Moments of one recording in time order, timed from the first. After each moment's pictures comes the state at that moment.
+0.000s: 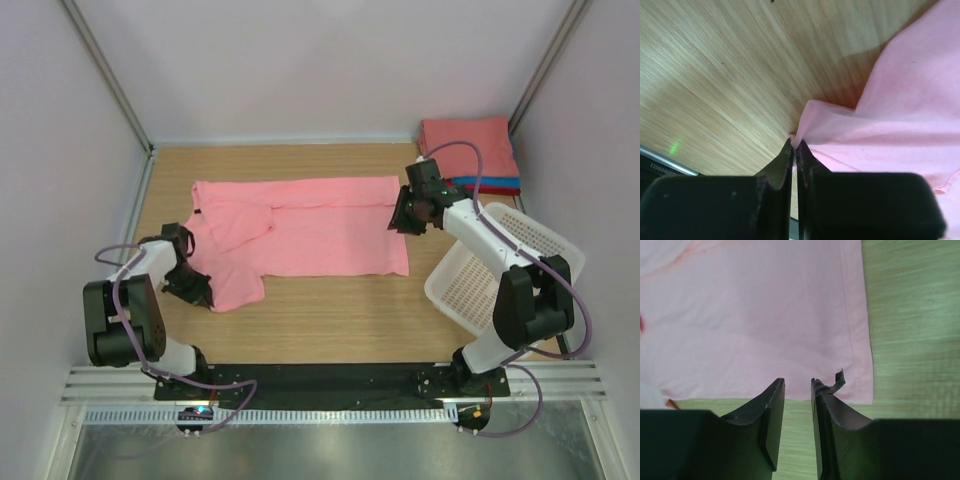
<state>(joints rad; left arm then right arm) 0.16 1.48 0.77 -0.89 -0.01 -0.95 0.29 1.58 1.25 -0.63 -0.02 0.60</state>
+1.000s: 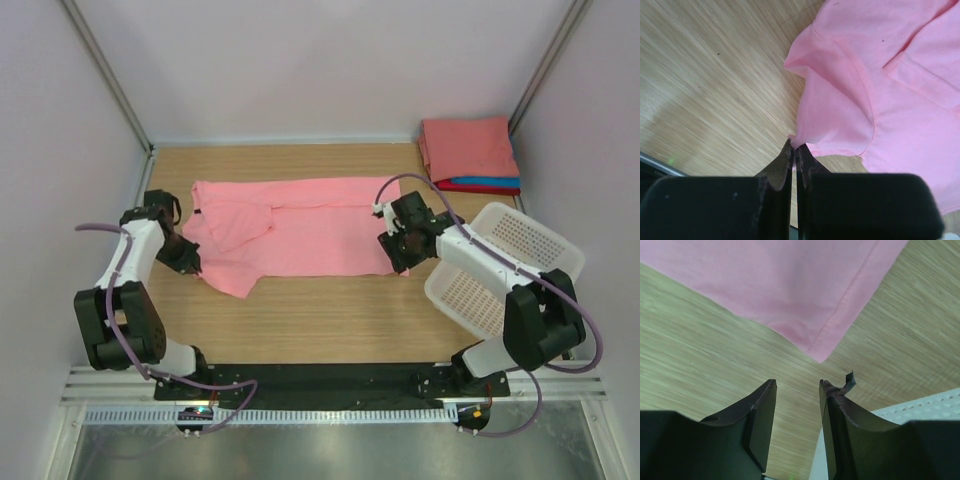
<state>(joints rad) 0.17 1.45 1.06 -0.98 -0.04 -0.86 0.43 1.45 1.01 -0.71 0.02 -0.06</state>
